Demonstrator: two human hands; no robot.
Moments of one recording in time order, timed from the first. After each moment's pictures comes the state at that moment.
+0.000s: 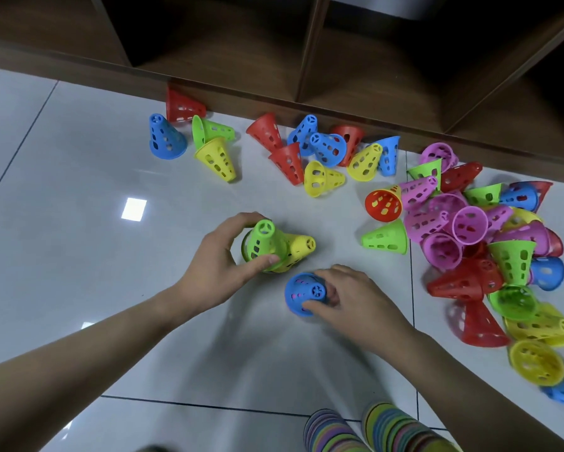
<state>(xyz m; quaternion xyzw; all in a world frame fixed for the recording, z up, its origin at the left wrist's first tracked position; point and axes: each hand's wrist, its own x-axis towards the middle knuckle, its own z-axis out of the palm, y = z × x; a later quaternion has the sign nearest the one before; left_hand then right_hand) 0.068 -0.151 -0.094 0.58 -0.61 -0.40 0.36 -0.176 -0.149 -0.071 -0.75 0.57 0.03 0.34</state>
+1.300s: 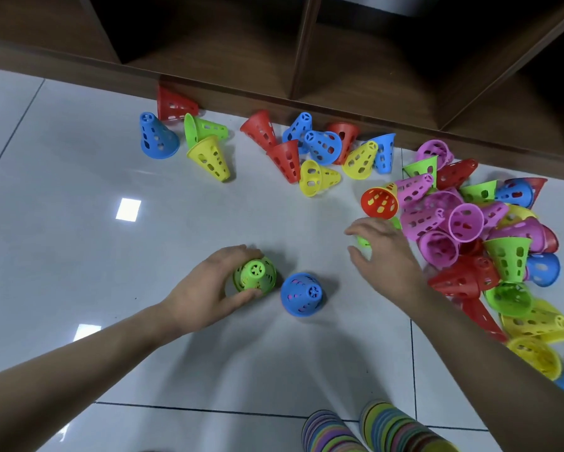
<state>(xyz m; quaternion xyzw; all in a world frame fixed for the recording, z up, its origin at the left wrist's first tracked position) 0.088 -0.130 -0.144 0.51 -0.75 -0.37 0.22 -0.232 -0.214 -0.111 -0.80 0.57 -0.13 0.16</state>
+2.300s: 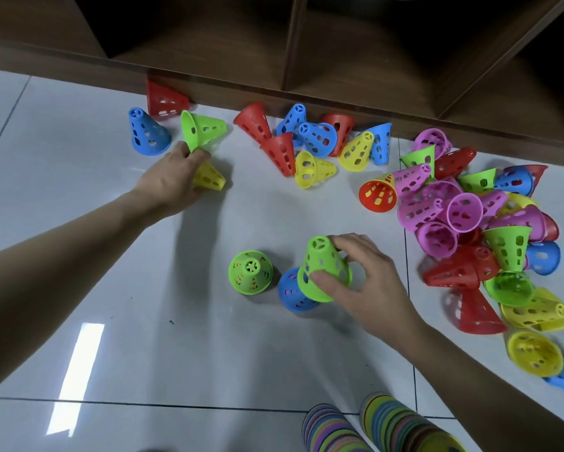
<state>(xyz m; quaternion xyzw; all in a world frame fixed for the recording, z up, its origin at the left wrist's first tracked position) 0.156 -0.283 -0.148 0.65 -0.74 -0.15 0.07 -0.188 -0.153 -0.057 -0.71 0.53 -0.24 0.38</state>
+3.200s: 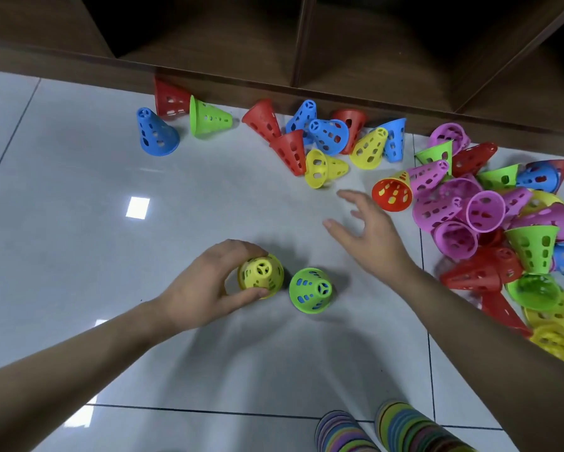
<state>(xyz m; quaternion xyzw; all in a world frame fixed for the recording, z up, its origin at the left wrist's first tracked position) 0.093 -0.140 -0.130 0.47 -0.77 -0.35 0.25 -0.190 -0.226 -0.116 -0.68 0.59 -0.25 0.36</state>
